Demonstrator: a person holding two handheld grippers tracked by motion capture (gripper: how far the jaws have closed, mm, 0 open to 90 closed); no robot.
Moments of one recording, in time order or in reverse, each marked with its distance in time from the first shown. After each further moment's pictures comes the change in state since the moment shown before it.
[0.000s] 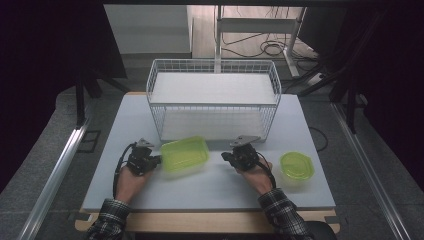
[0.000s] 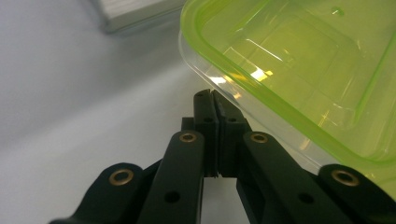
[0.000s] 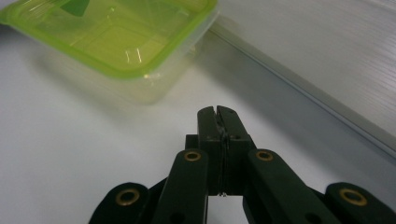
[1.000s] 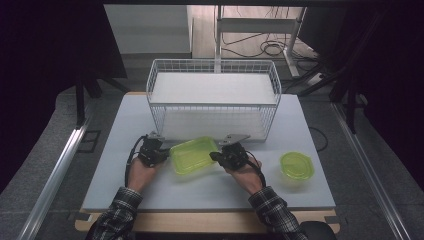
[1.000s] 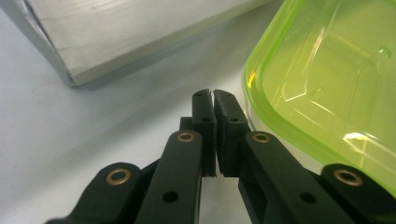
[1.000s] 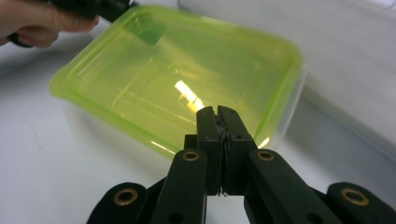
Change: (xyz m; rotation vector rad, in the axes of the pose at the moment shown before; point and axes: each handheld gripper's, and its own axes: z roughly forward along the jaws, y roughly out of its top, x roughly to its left) left arm -0.003 0.026 0.023 0.002 -0.019 0.018; right arm 0.022 0.020 0.008 -0.040 0.057 -0.014
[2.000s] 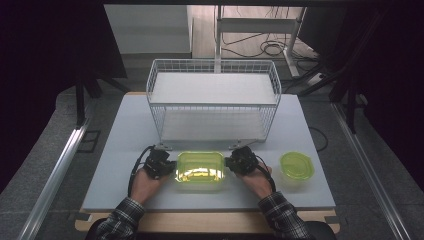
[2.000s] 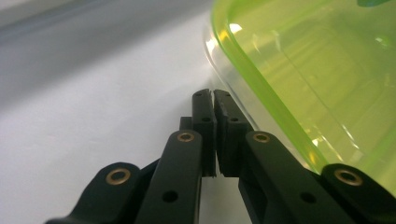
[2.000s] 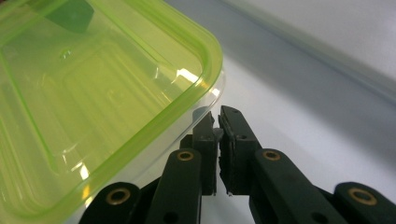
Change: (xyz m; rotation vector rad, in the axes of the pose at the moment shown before) left arm -0.041 -0.018 -0.007 0.057 -0.093 0.029; right arm -0.015 -0.031 -0.010 0.125 -0.056 0.082
